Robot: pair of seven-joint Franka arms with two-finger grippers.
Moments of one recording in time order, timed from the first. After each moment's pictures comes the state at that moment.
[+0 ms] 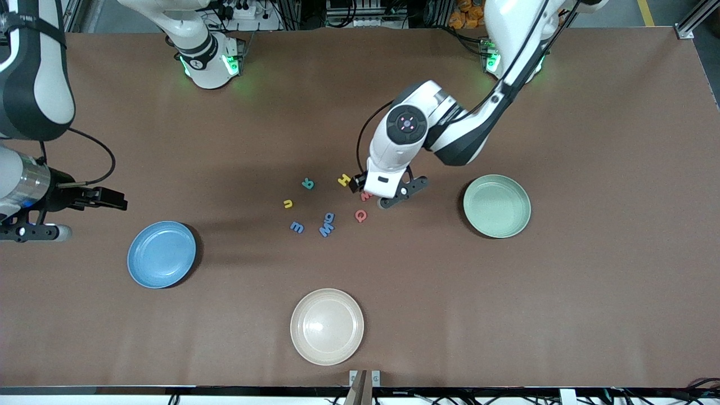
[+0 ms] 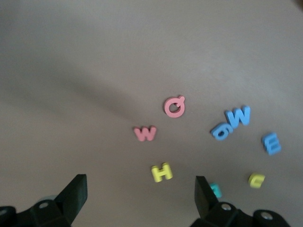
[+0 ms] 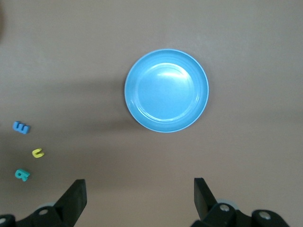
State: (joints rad) left arm -0.47 0.61 -0.35 -1.58 -0.02 2.20 -1.41; right arm -0.05 0.29 0.00 -1.52 0.02 1.67 -0.01
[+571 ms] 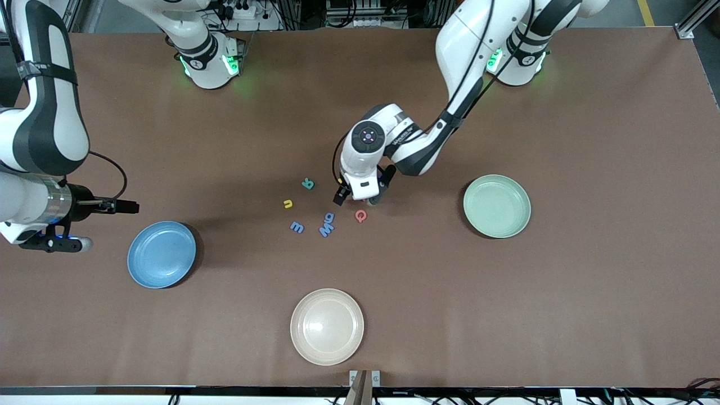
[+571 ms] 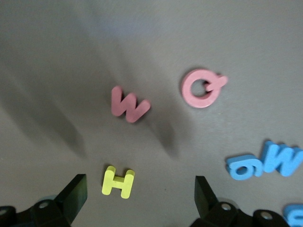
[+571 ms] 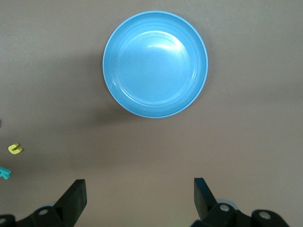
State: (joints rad) left arm -0.71 0.80 -0.21 -1.53 -0.02 2.40 -1.94; right arm -0.08 0.35 0.00 -1.56 0.02 1.67 0.01
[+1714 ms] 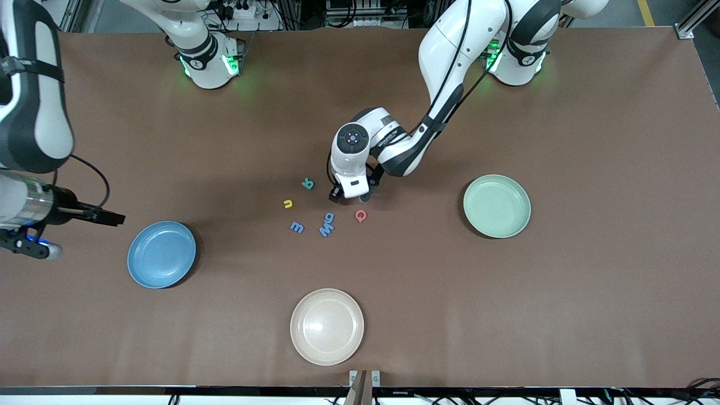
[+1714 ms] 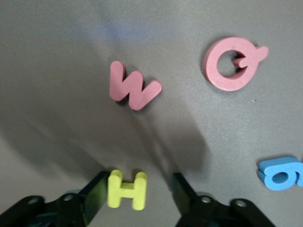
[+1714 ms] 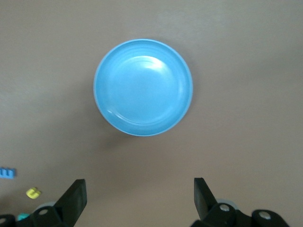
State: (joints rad) left arm -0.76 0.88 -0.19 -1.47 -0.02 2.40 -1.95; right arm -0.06 0.35 0.00 -1.56 0.02 1.76 0.30
